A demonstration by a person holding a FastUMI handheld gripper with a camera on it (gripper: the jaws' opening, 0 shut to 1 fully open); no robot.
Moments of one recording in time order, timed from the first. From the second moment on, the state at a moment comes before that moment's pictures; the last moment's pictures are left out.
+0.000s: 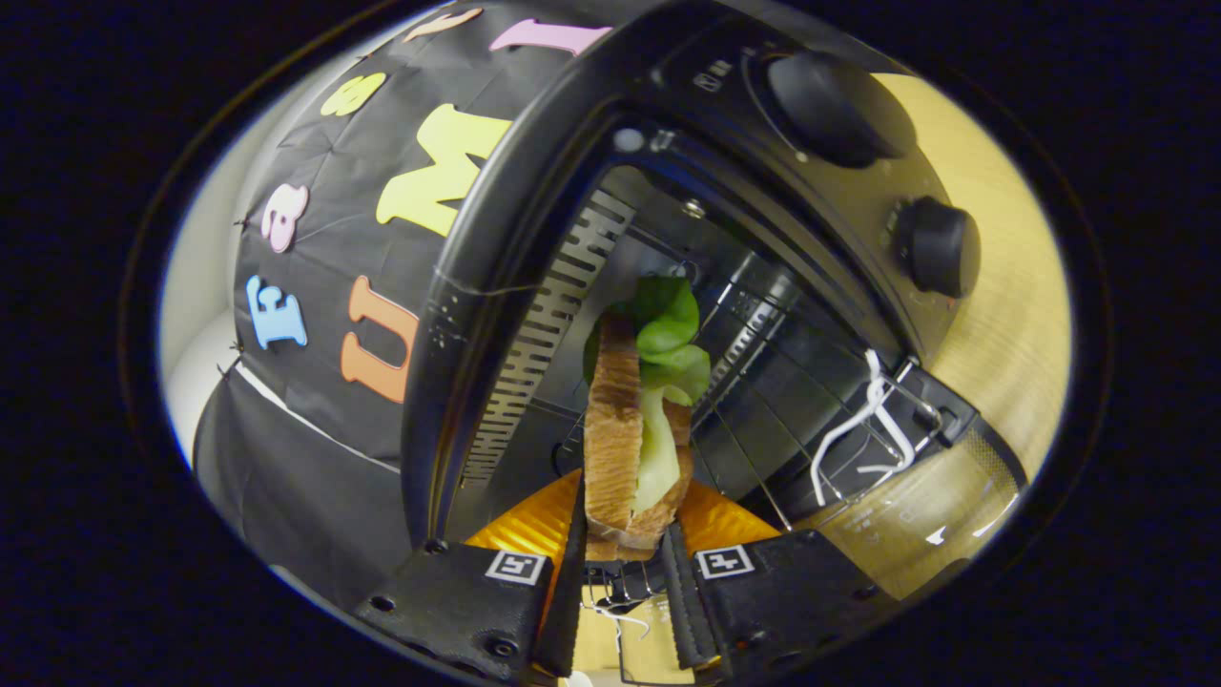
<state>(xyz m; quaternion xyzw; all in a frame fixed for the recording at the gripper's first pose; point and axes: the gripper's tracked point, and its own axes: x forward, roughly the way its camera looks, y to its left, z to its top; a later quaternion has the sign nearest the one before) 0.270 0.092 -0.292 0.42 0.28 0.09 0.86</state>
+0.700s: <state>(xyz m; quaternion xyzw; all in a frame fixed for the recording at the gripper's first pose) 0.252 0.105 -0.306 0.08 0.37 0.12 0.92</state>
